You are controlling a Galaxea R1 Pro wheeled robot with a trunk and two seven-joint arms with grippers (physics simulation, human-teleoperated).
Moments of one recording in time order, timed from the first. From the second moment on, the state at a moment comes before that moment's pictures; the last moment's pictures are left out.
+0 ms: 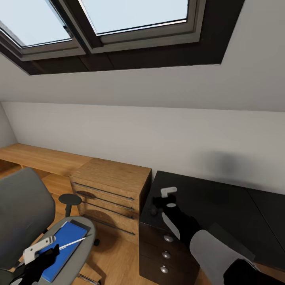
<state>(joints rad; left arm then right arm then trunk) 0.05 -0.07 0.36 -1.61 0.16 0.51 0.23 -0.79 0.11 0.53 -0.52 -0.33 0.19 -0.30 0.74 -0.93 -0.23</state>
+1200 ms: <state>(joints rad) 0.05 -0.07 0.24 -1.61 0.16 0.52 0.23 -0.86 0.05 0.43 -0.36 -0.59 0.26 -0.26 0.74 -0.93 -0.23</state>
